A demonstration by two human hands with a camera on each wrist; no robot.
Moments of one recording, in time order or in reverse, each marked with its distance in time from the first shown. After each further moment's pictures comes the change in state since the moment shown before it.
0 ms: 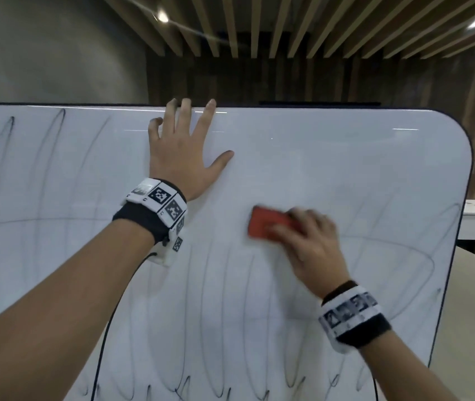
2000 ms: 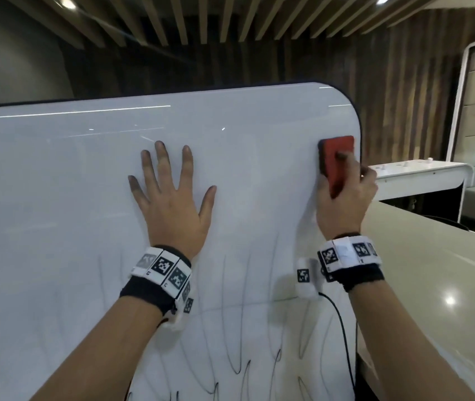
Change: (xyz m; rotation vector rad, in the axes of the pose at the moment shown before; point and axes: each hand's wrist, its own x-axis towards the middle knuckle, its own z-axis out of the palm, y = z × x) left_hand -0.074 0.159 0.037 -0.237 -0.056 -0.072; right_hand -0.023 0.133 -0.083 -0.024 0.398 0.855
